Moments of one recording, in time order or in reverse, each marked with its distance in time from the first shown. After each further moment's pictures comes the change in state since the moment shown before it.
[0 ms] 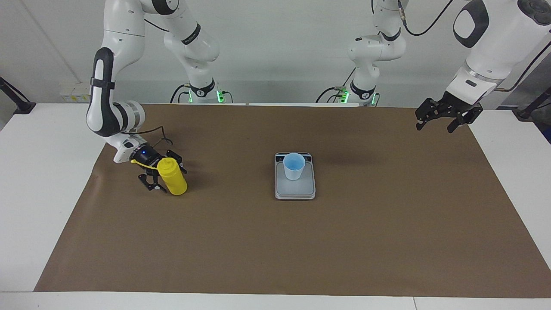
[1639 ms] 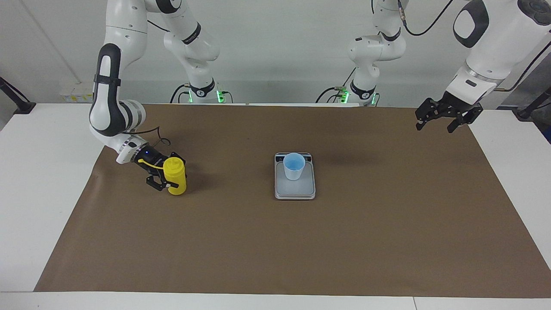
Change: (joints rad) left arm 0.000 0.000 0.000 0.000 0.000 0.000 0.000; right arm 0.038 -0.012 0.000 0.069 -0.120 0.026 0.000
